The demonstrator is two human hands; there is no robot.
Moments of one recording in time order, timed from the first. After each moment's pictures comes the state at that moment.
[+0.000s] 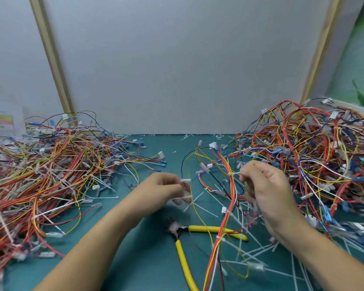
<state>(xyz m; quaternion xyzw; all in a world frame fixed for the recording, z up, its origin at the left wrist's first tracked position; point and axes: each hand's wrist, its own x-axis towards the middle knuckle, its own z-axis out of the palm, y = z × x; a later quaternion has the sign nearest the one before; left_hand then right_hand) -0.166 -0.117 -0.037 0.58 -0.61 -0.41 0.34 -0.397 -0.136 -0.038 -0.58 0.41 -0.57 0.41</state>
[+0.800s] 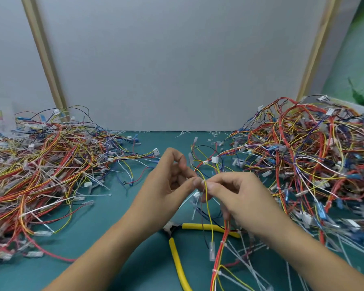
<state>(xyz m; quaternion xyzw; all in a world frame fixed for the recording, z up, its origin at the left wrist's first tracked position) -0.198 -0.099 -0.042 0.37 -0.69 -0.31 0.54 -0.380 -0.111 -0.026 -0.73 0.42 -0.40 0.36</state>
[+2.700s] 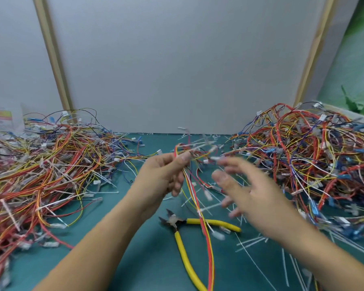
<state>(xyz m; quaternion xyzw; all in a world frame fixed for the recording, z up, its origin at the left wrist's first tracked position) -0.189 -0.105 -0.020 0.40 -0.50 -0.52 0.57 -0.389 -0.079 -0.004 -0.71 0.46 -0.39 0.37</state>
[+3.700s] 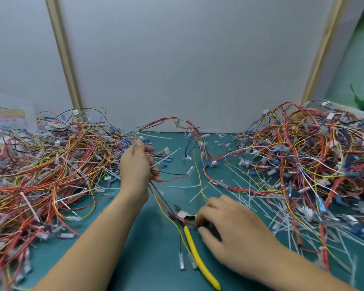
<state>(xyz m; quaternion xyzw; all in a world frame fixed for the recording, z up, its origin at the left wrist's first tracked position) -0.149 -0.124 -0.026 0.52 -0.32 -0.35 0.71 -0.363 -0.060 -0.046 -0.90 0.41 -0.13 0.02</state>
